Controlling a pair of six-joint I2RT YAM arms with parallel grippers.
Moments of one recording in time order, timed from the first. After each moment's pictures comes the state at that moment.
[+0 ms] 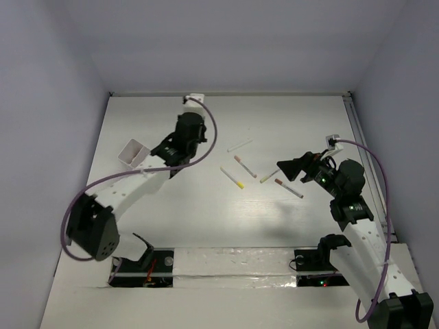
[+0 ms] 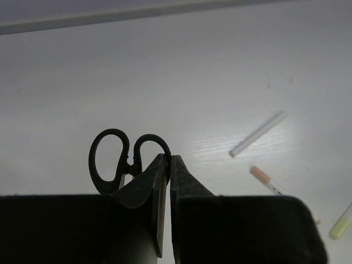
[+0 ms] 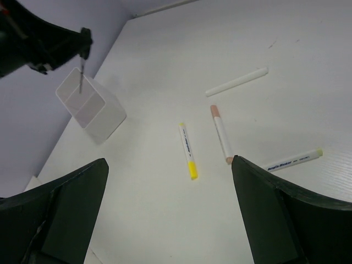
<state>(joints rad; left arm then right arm) -0.66 1.48 1.14 -0.09 -0.47 -0.19 0.14 0.67 0.47 0.09 -0.50 0.55</state>
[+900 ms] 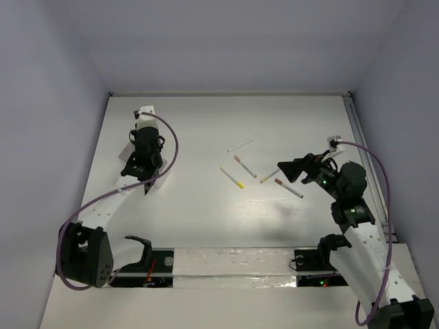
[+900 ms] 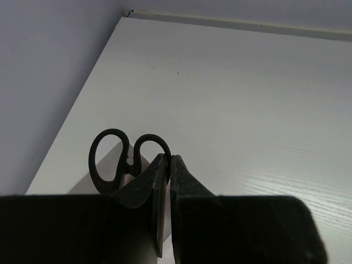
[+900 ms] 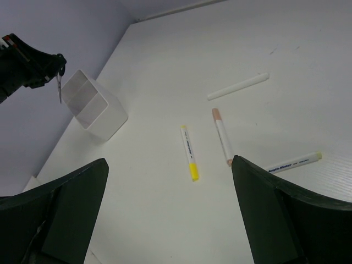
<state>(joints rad) -0.29 1.16 0.74 0.14 -0.58 -0.06 0.15 0.62 0.47 0.07 -0.50 0.54</state>
